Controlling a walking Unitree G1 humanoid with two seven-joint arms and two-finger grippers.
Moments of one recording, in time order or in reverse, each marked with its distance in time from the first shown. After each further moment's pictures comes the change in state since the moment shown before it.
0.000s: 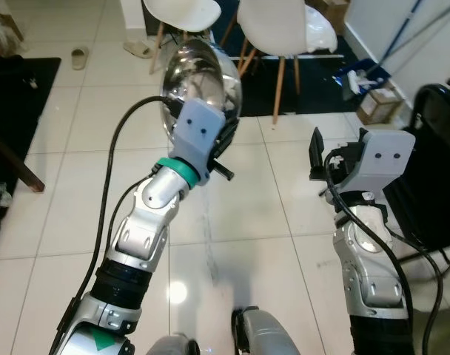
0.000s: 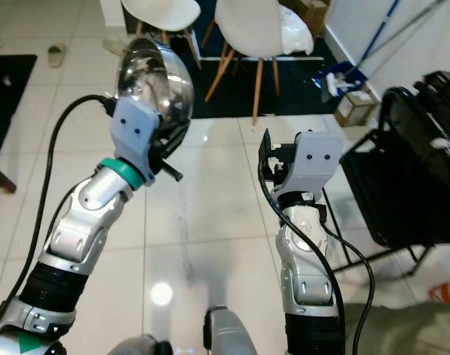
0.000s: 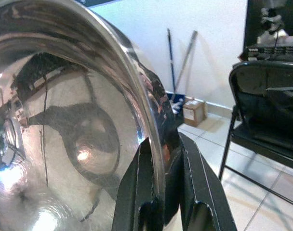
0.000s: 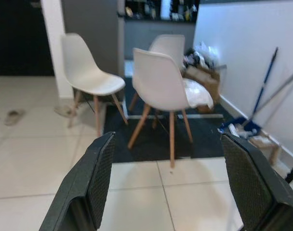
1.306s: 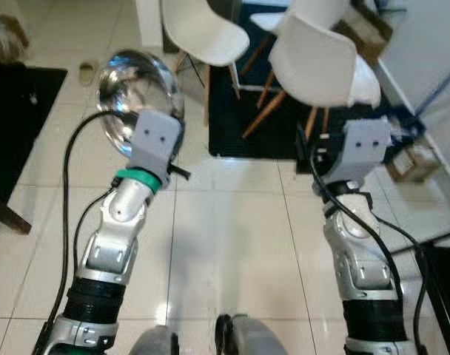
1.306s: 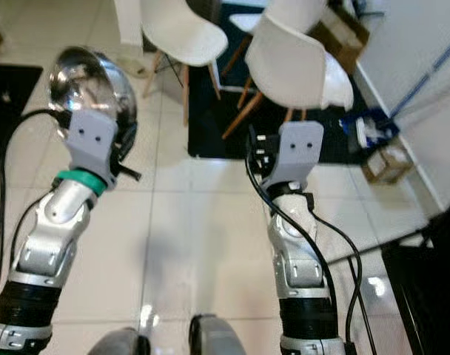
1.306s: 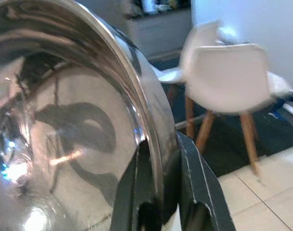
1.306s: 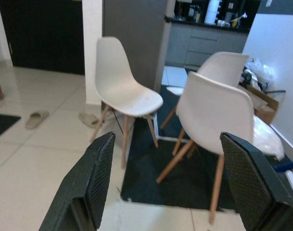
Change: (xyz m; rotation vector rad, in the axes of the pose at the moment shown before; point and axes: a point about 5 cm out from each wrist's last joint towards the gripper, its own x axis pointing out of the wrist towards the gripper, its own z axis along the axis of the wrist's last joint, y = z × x) left arm -0.053 0.057 -0.014 0.155 0.094 0.383; right arm 0.026 0.030 0.002 0.045 -0.007 0.137
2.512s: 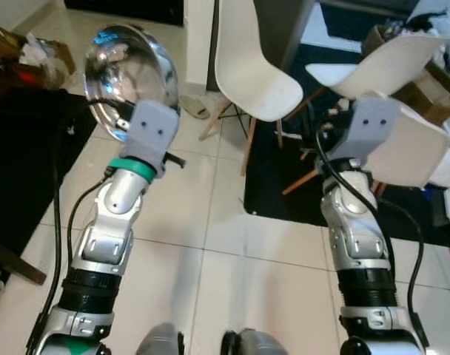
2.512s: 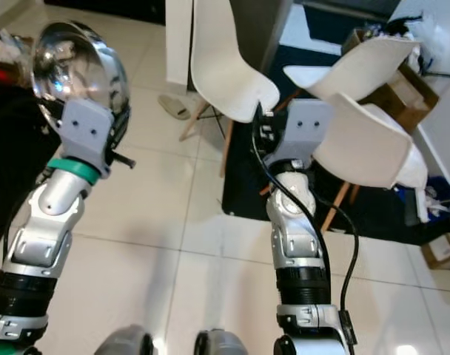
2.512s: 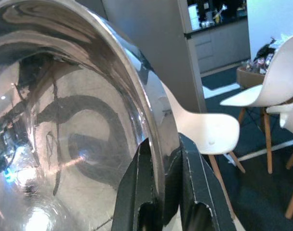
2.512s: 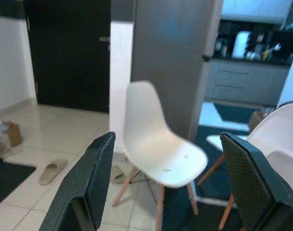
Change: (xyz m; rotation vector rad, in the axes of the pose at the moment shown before) left arm 0.017 0.002 0.014 0.056 -0.086 -0.019; right arm 0.017 -0.004 0.004 0.013 -0.081 -0.053
